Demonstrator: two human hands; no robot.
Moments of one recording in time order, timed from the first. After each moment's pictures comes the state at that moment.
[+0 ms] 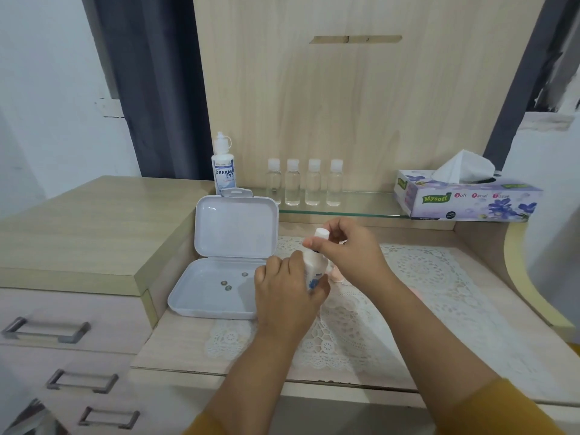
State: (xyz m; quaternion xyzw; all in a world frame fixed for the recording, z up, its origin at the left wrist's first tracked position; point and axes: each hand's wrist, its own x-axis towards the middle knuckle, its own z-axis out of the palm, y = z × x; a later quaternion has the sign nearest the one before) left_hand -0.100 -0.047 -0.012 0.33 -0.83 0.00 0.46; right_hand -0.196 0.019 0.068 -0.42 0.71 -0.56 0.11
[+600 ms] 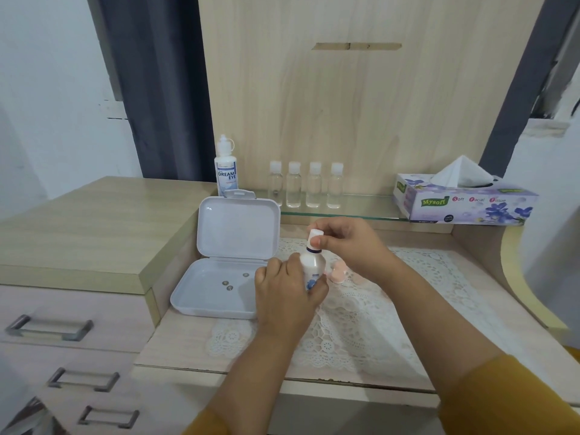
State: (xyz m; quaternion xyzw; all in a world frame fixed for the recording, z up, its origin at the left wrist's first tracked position) left_hand -0.098 -0.048 -0.012 0.33 -0.82 -0.01 0.46; right_hand -0.208 0.021 0.085 -0.50 0.69 -0.49 0.20
